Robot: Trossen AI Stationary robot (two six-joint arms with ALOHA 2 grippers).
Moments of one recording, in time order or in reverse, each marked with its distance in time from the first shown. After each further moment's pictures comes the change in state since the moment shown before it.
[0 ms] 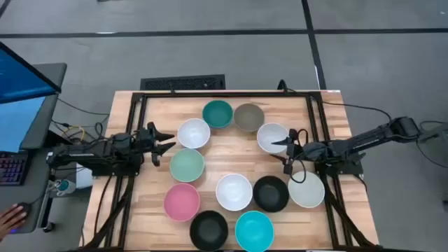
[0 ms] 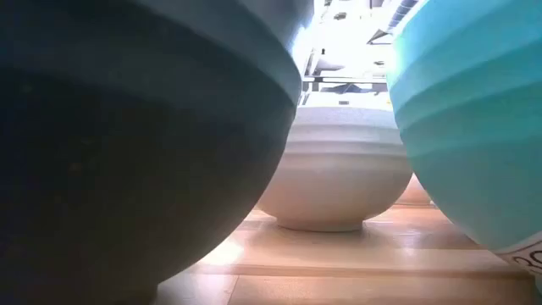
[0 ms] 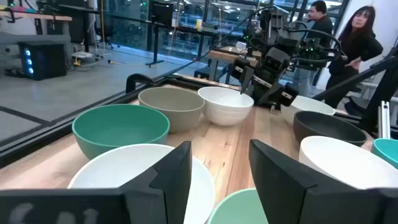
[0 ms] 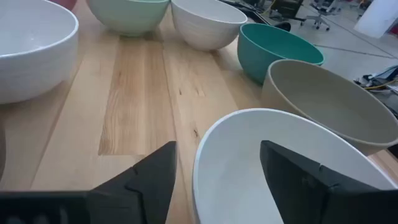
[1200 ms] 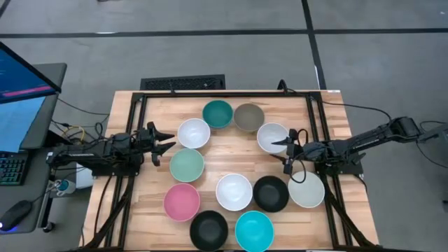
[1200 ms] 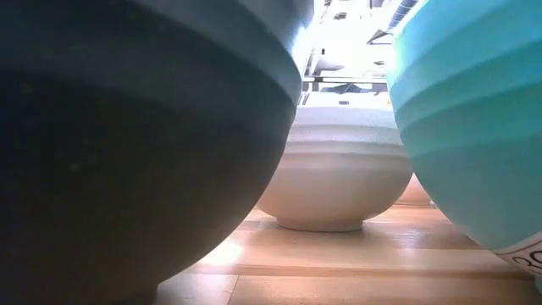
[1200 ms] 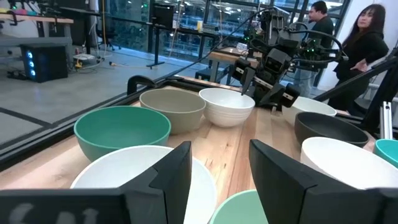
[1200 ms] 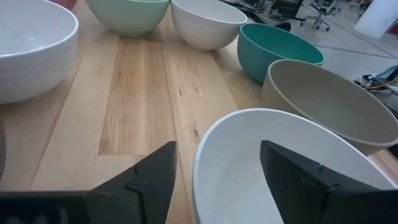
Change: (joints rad) left arm 0.000 0.000 -0.001 0.010 -0.005 0.004; right arm 0.000 0.000 0.000 0.000 0.000 0.000
